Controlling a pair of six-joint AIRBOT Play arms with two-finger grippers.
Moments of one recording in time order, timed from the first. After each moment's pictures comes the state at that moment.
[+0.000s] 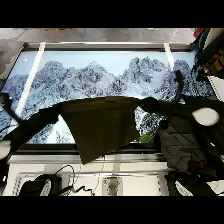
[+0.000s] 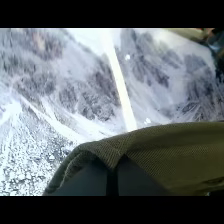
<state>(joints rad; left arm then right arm) 0.12 -0.49 0.51 0.63 -0.66 -1.10 0.19 -0.88 0.85 -0.75 0.77 1.48</state>
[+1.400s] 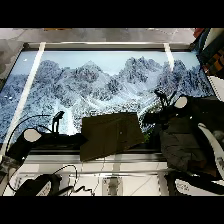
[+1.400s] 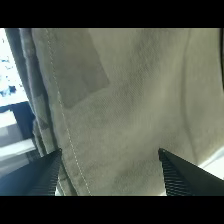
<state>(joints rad) -0.07 -0.81 0.43 0.81 -1.08 -1.28 0.00 -1.32 0.92 -1.05 1.14 1.27</state>
